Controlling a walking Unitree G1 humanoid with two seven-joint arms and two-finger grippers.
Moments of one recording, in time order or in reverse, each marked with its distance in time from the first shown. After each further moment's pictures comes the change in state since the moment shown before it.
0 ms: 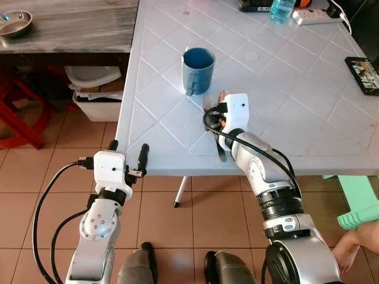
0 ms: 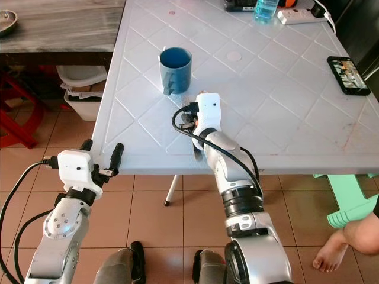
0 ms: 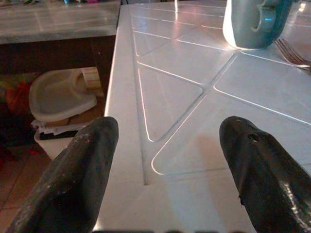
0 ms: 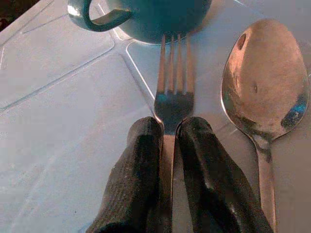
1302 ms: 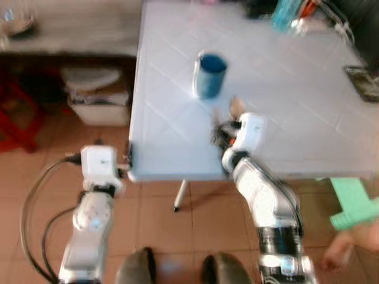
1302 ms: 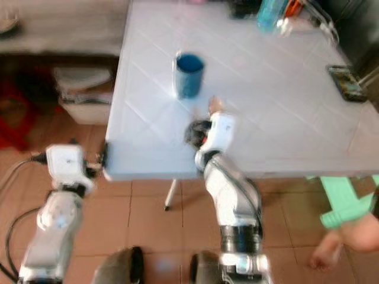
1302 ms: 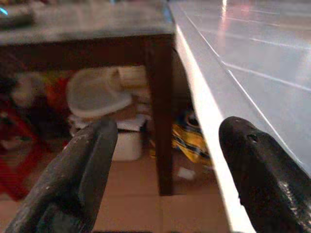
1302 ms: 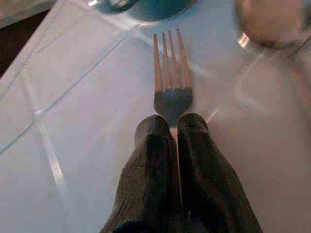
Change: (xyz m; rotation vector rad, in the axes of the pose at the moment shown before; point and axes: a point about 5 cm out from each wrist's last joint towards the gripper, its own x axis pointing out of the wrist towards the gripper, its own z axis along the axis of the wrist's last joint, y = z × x) left arm 0.015 0.022 -0.001 0.030 0.025 0.159; right arm -0.037 0.009 -0.027 0.260 -0.048 -0.077
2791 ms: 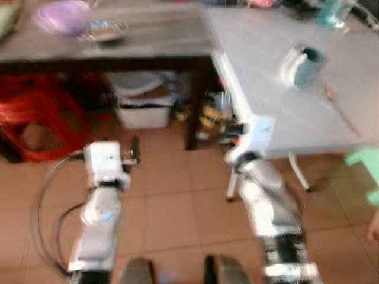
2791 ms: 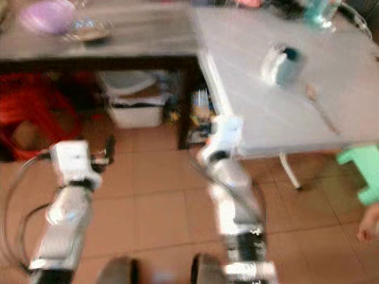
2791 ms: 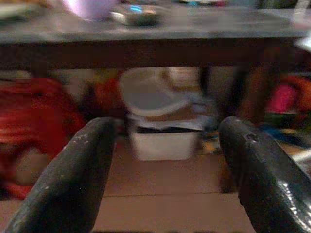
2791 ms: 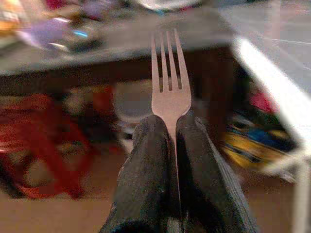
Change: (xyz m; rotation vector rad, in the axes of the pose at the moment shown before) left arm 0.004 -0.004 -0.008 -0.034 0.014 0.056; right arm -0.006 0.001 0.008 -0.179 -0.278 0.052
